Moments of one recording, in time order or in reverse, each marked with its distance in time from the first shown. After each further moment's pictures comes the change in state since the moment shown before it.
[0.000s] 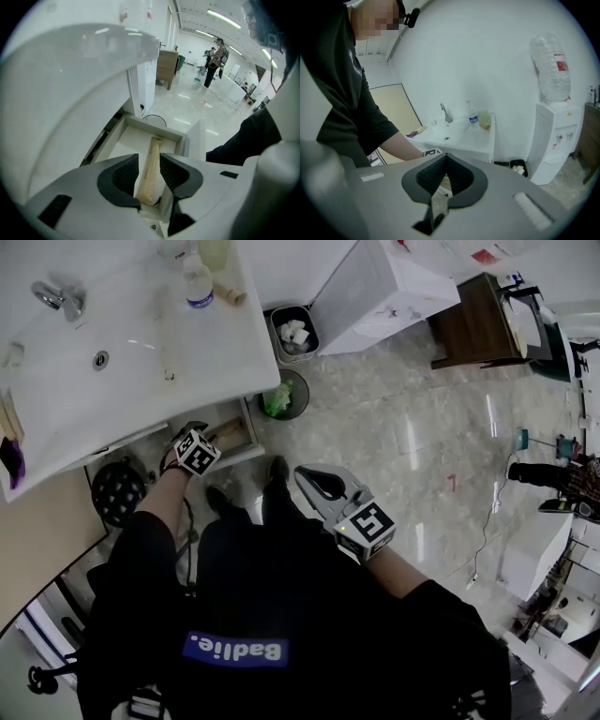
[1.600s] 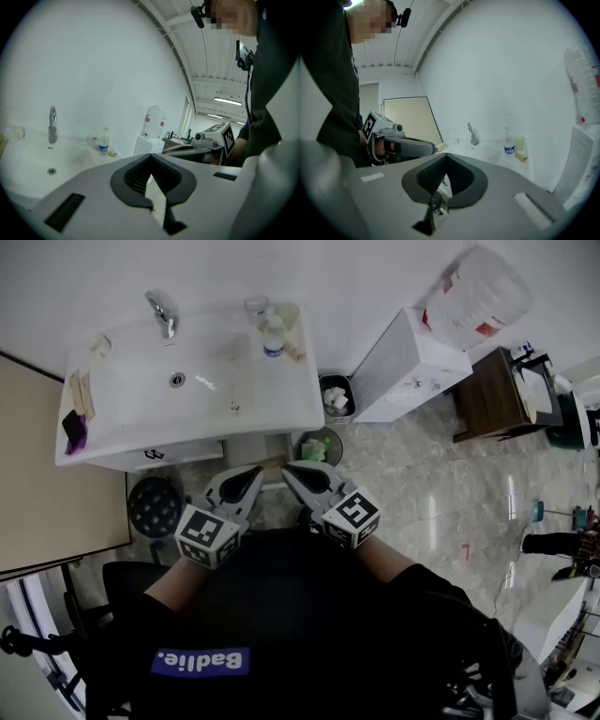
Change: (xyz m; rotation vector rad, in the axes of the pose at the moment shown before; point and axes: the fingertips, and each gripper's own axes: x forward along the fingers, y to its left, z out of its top) left arm -0.398 -0.071 0.108 -0.436 -0.930 0.074; right arm 0.044 0.117 0.106 -0.181 -0.185 0.249
